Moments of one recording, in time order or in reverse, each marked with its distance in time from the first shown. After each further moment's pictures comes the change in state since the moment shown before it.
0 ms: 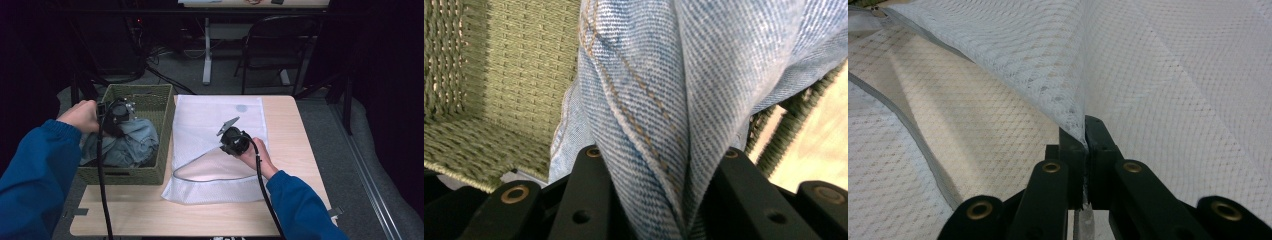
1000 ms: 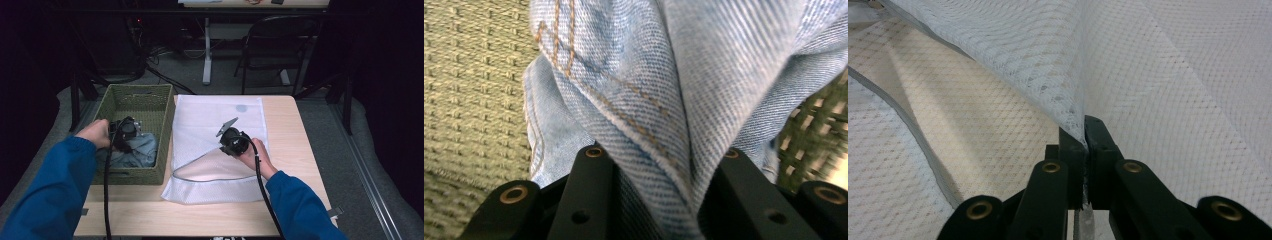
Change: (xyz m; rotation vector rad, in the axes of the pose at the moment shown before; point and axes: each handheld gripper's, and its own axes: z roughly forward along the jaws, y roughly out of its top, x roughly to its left) left arm 0.001 -0.003 0.089 -0.005 -0.091 0.013; right arm 0.002 0.000 0.003 0.018 0.002 -0.003
